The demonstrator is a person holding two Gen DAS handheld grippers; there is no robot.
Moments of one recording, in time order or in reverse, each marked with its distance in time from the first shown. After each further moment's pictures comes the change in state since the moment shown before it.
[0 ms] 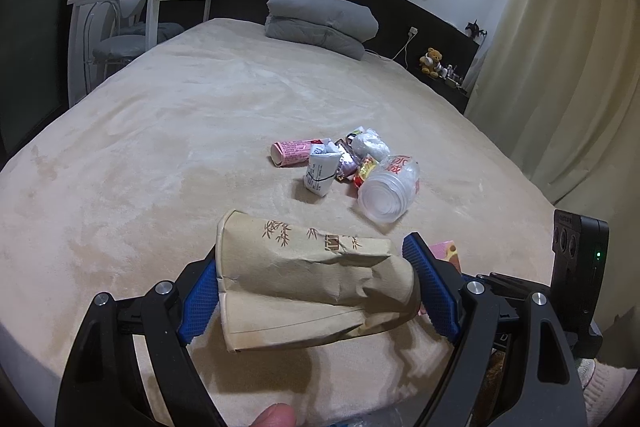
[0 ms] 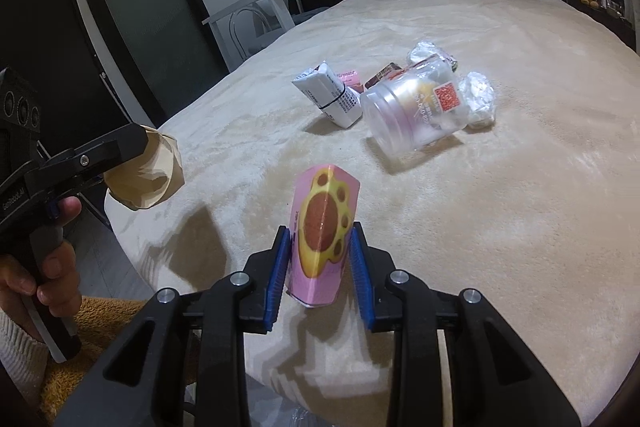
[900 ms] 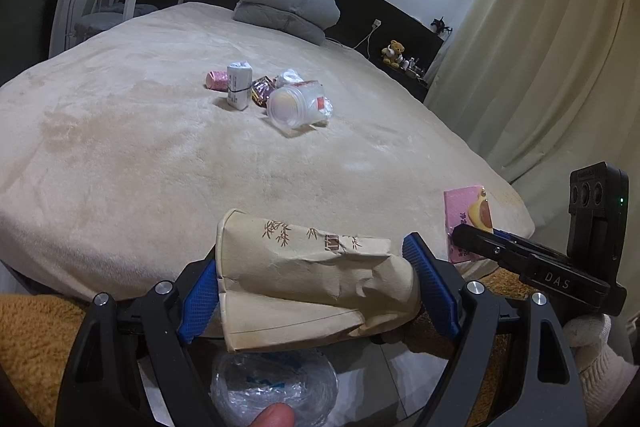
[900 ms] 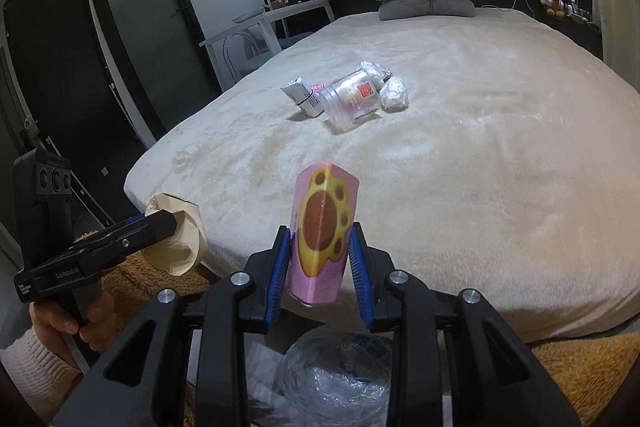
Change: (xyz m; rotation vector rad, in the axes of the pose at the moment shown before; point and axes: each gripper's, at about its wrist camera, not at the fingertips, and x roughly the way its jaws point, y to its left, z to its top) left arm -0.053 -0.081 -0.118 -0.038 0.021 -0.138; right arm -0.143 -0.010 -0.091 0.026 -0.070 -0.050
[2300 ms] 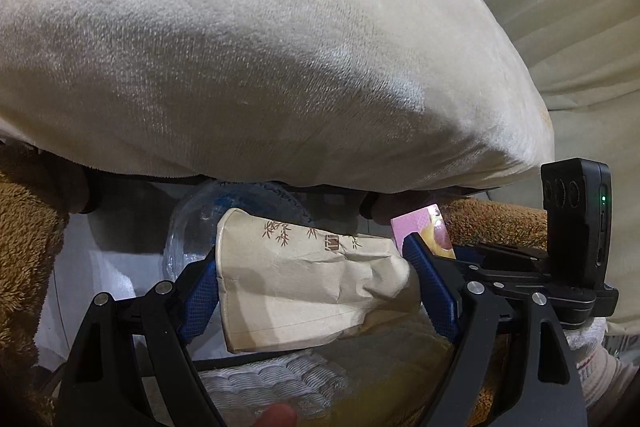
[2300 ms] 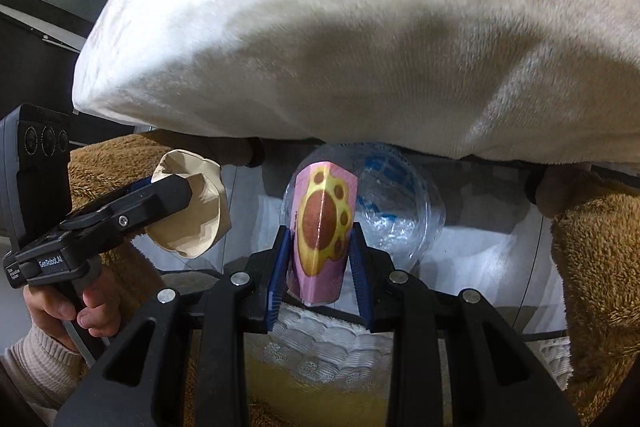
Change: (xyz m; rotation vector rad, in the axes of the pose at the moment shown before) left arm 0.125 0.035 -0.089 -0.229 0.559 -0.015; right arm 0.113 -0.049 -0.106 0.282 0.674 0.027
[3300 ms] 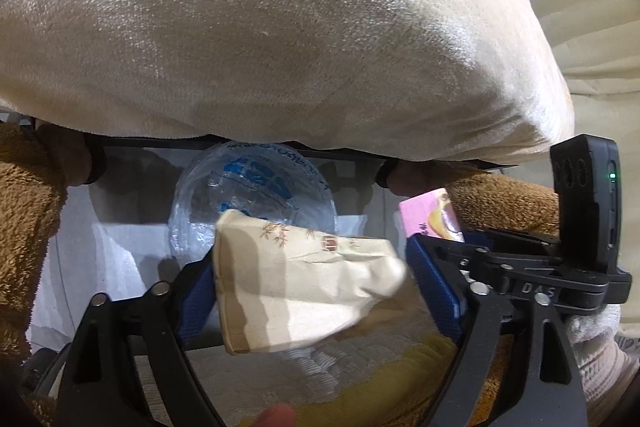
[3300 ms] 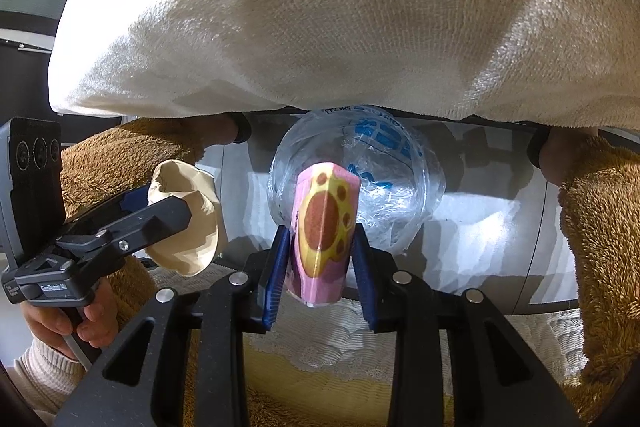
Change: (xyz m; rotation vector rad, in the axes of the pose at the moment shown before) left arm 0.029 0.008 -0.005 -0.021 0.118 0.058; right arm 0.021 -0.012 0.005 0.074 0.088 -0.009
